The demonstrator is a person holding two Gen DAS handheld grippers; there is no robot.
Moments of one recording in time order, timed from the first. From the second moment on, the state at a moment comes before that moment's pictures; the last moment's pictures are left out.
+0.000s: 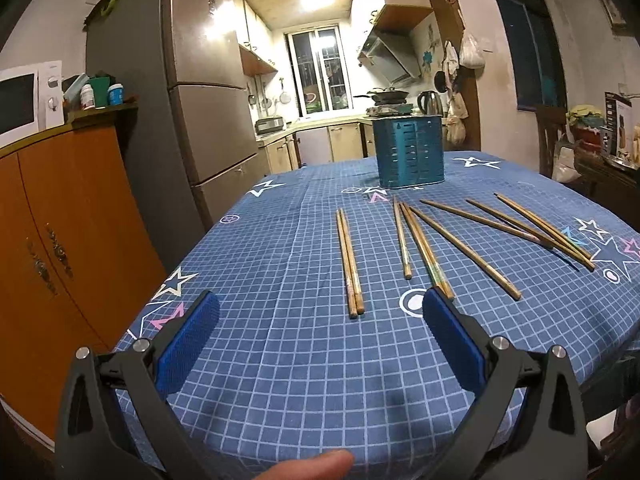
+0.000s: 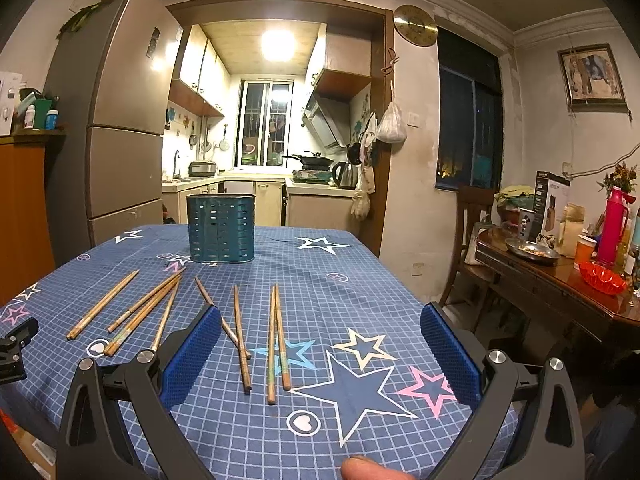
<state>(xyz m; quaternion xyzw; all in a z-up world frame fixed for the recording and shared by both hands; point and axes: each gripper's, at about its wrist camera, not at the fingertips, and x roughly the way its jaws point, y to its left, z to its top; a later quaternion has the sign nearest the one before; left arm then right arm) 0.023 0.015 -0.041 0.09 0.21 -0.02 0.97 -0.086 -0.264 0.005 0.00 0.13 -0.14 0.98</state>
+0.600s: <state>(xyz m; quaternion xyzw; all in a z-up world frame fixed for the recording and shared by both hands) 0.032 0.026 -0.037 0.08 0.22 0.01 0.97 -0.082 -0.260 0.004 -0.01 0.14 -0.14 0.98</state>
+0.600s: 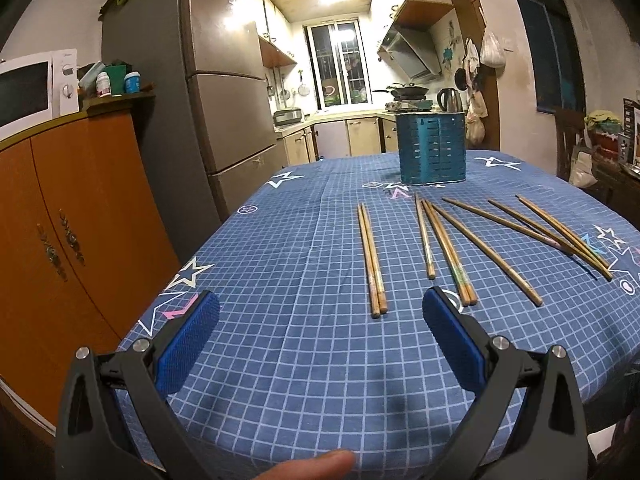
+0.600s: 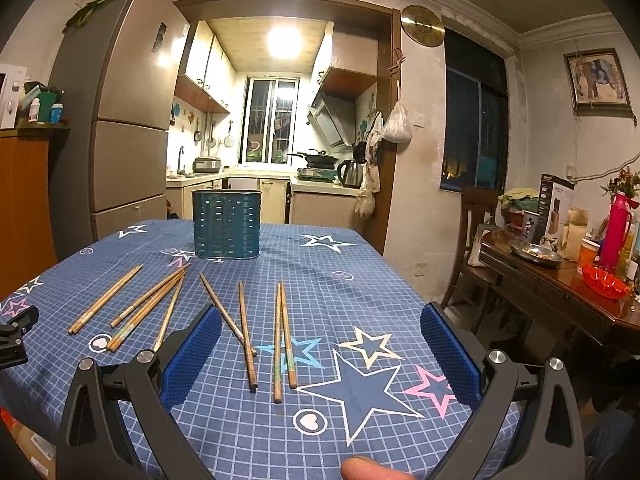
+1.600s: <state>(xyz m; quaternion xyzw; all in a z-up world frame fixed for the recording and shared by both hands) 0.035 0.020 -0.040 0.10 0.23 0.01 0.97 -0.077 -0.258 -0.001 -0.01 0.14 -0.13 0.98</state>
